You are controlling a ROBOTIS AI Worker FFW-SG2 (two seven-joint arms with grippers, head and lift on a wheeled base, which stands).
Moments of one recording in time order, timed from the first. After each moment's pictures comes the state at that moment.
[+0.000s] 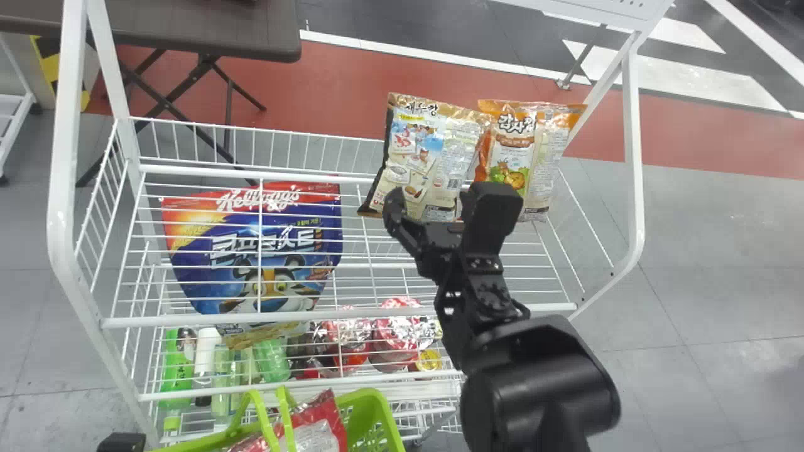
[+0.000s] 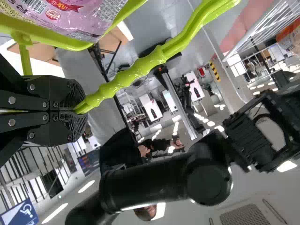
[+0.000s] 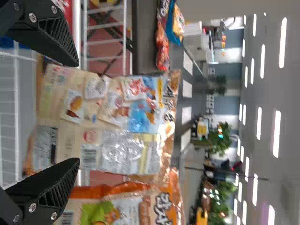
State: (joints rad) left arm 0.52 0.03 -0.13 -1.84 0.04 0.86 -1.48; right arm 0.22 -0.10 0.08 -1.92 -0.06 0.31 -0.22
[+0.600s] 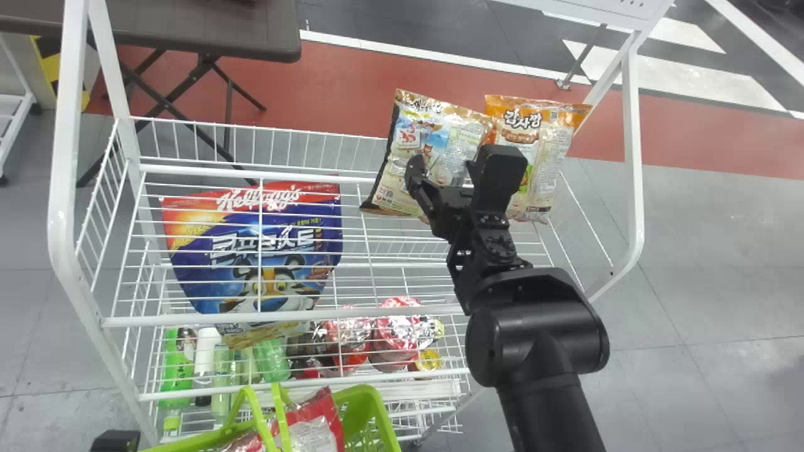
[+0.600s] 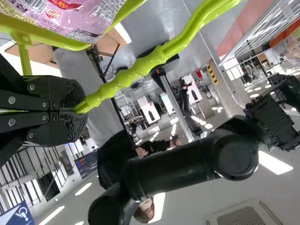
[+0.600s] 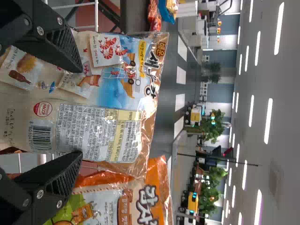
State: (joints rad) left arm 0.51 0.03 -0.12 -1.84 0.04 0.87 -1.47; right arm 0.04 -0.10 -0.01 -1.71 -0.08 0.31 -0.10
